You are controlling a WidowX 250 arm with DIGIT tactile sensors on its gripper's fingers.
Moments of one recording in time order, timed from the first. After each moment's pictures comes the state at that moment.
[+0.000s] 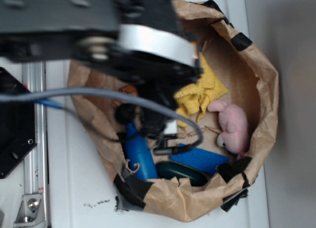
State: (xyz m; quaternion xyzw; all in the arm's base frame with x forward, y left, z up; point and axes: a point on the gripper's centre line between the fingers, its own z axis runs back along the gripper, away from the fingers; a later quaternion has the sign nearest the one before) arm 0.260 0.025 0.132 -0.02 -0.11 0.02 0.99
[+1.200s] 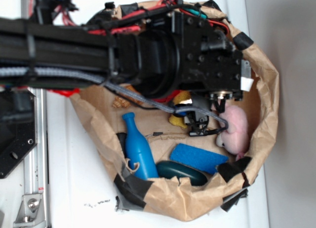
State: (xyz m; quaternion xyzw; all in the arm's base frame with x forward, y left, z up) arm 0.304 0.045 0.020 0.06 -0.01 0.03 1.00
